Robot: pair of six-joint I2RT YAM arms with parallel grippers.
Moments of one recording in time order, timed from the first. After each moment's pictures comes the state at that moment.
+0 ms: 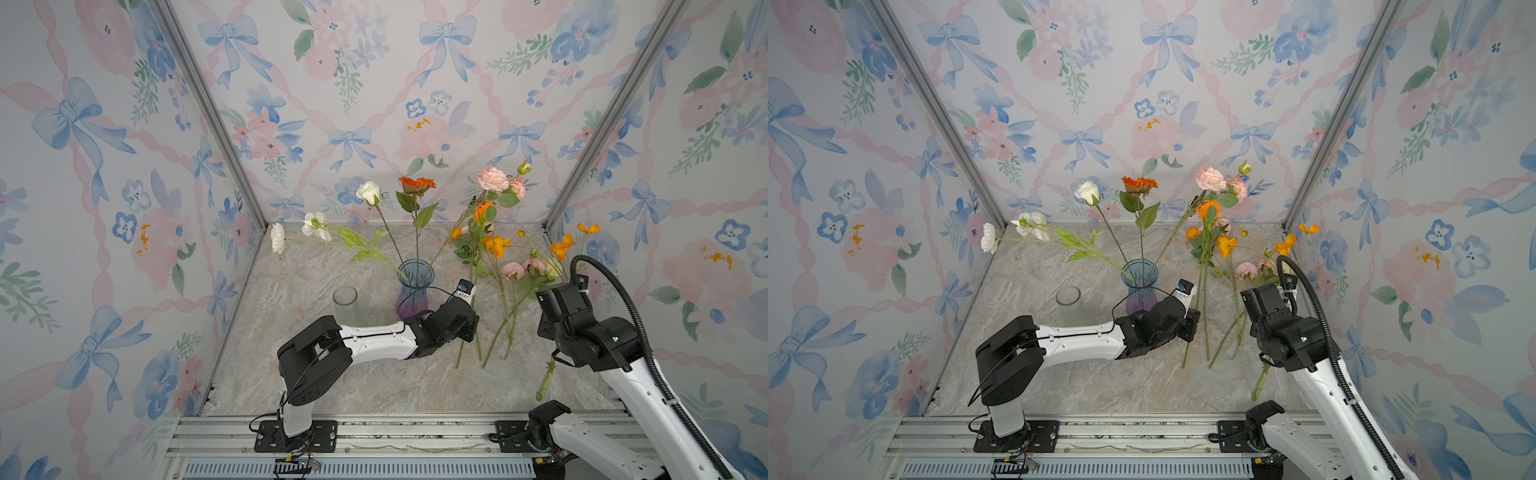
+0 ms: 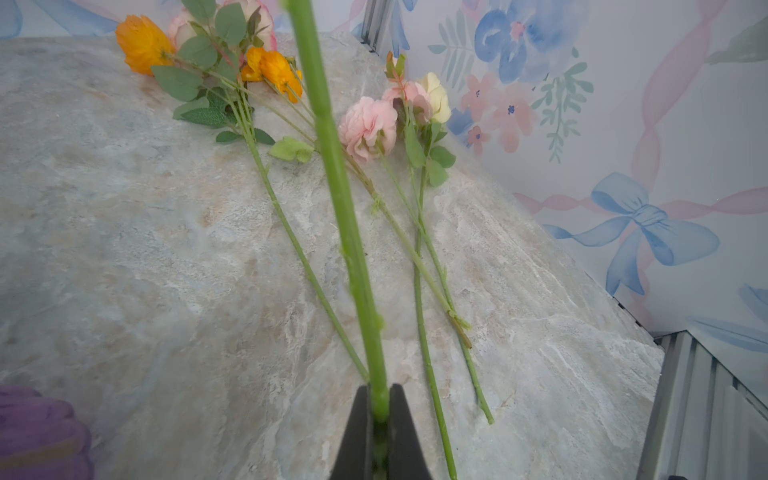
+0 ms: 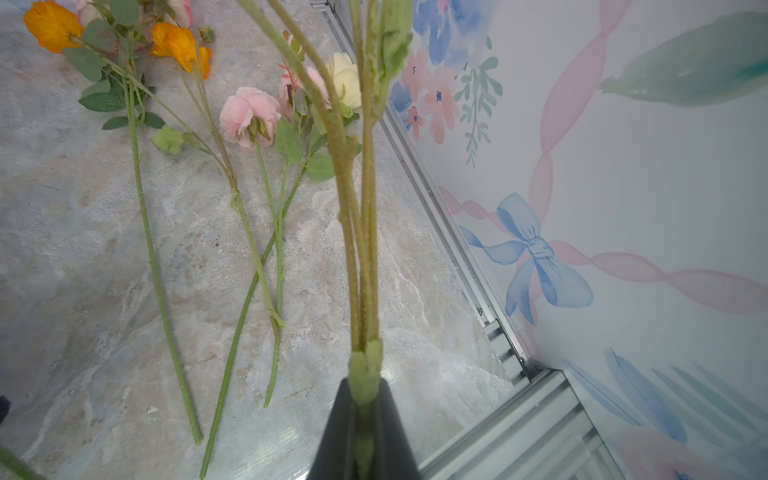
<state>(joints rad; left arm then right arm) -1.10 1.87 1.21 0.14 -0.23 -0.46 0.39 0.87 1.13 -1.30 0.67 0.58</state>
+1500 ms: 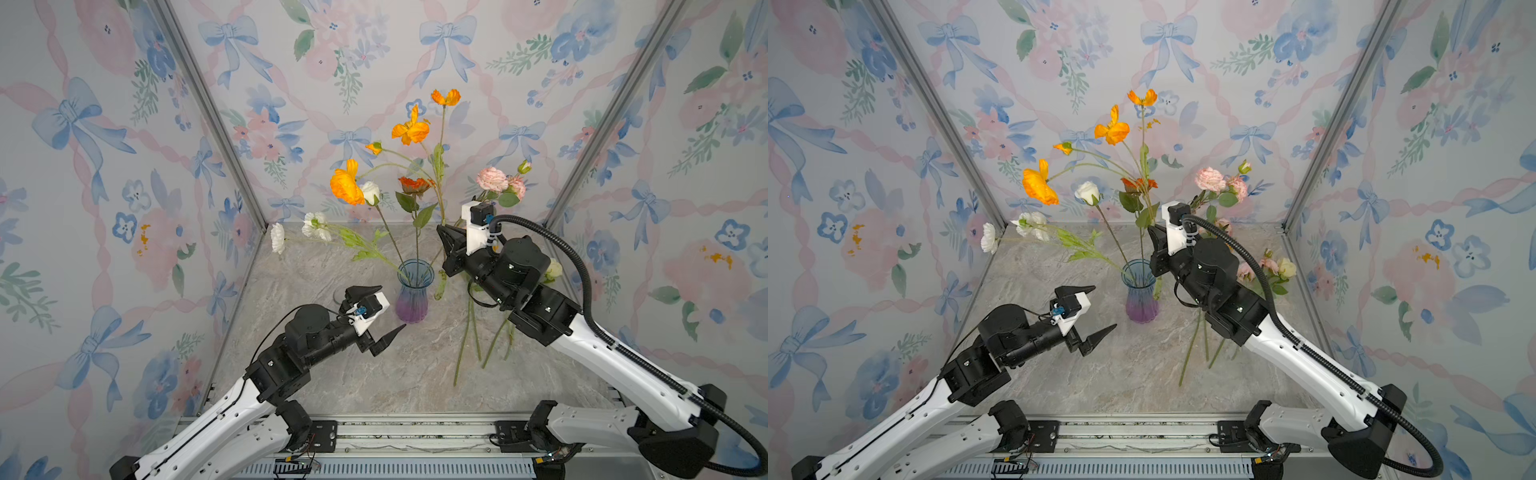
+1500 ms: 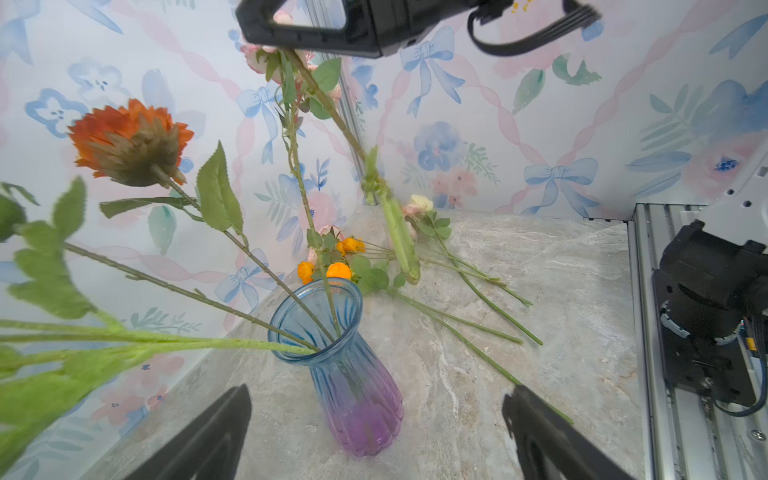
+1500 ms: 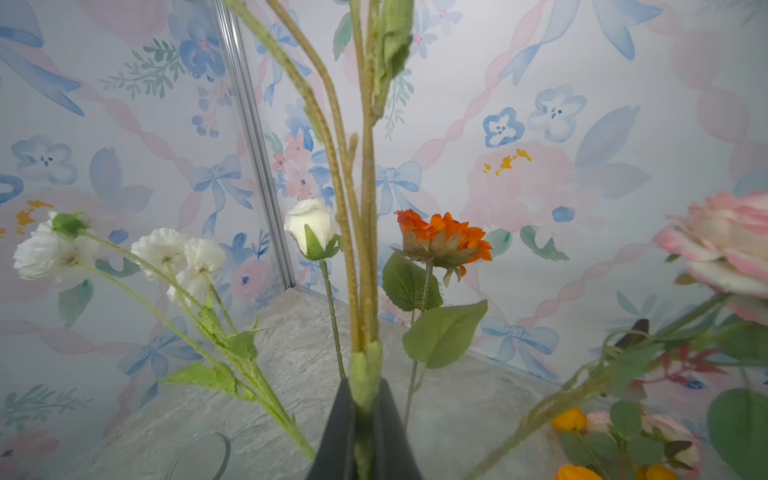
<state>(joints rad) -0.76 0.66 0.73 -0.19 0.16 0.30 0.82 1.25 1.31 -0.01 0.27 0.06</state>
